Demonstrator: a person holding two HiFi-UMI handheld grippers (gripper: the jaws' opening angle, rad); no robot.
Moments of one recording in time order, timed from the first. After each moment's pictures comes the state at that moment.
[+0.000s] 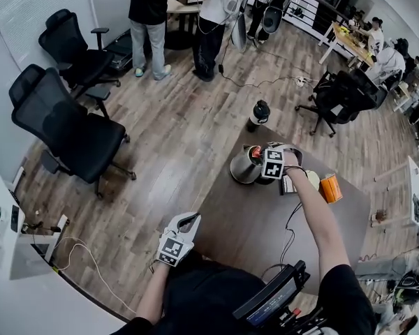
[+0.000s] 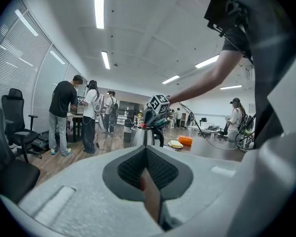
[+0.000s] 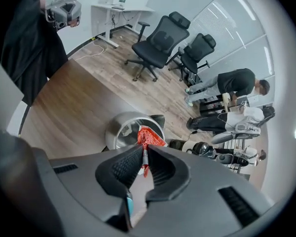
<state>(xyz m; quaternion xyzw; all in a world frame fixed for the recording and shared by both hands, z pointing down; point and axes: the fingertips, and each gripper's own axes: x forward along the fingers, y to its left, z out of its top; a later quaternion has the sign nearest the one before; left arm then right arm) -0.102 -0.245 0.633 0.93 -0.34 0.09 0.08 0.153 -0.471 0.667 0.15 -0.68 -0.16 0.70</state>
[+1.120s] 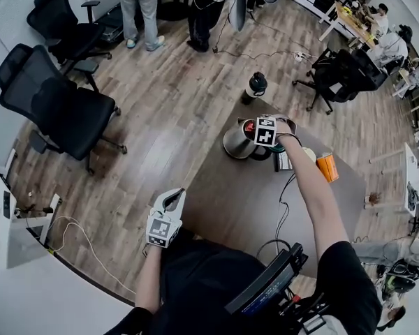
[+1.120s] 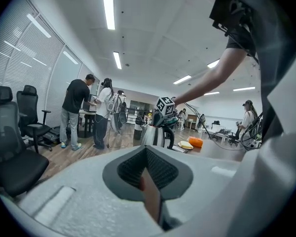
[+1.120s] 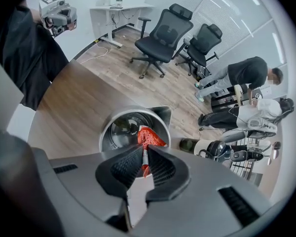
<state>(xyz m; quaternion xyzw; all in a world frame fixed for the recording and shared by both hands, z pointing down) -0.120 -0.256 0.651 0.91 -0.40 0.08 0.10 0.161 -0.487 0.704 0.10 -0.68 -0.10 0.72</state>
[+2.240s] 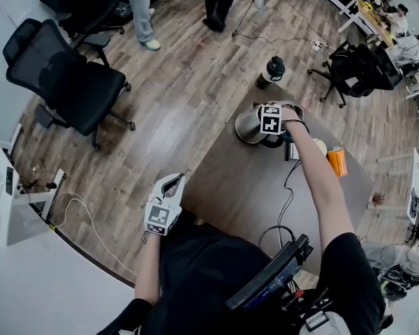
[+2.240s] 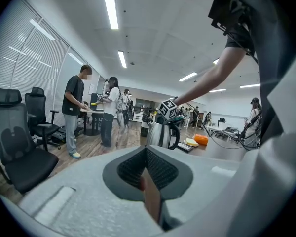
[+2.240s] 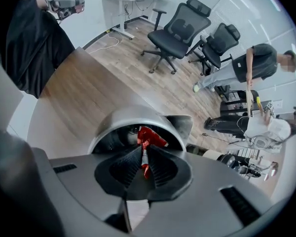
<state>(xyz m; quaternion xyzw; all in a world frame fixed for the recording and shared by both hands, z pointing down) -0.154 -0.250 0.656 0.89 -0.43 0.09 0.11 0.142 -0.487 0.737 0.04 -0.65 -0.13 0.75</state>
